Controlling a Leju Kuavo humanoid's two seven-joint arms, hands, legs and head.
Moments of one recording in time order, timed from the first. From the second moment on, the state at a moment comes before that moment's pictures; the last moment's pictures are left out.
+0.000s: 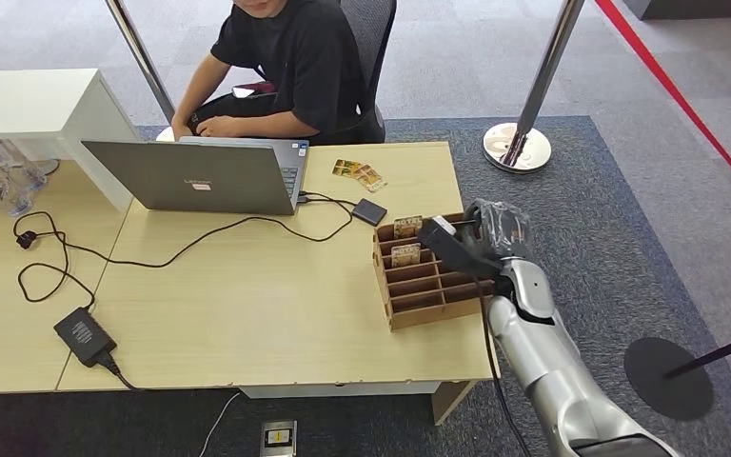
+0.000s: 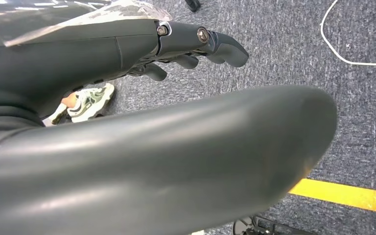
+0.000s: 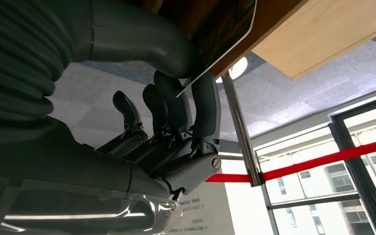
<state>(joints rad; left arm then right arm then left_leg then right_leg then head) -0.08 -0.19 1.34 -0.18 -1.26 0.38 -0.26 -0.62 0.01 0.43 -0.66 1.16 -0.62 -0.19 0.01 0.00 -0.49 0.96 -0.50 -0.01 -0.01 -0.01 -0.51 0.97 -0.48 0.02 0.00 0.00</state>
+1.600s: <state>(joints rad) -0.08 -0.19 1.34 -0.18 -1.26 0.38 -0.27 -0.55 -0.08 0.43 -1.03 1.00 -0.51 -0.26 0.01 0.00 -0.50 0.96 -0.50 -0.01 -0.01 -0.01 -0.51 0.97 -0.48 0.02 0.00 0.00</state>
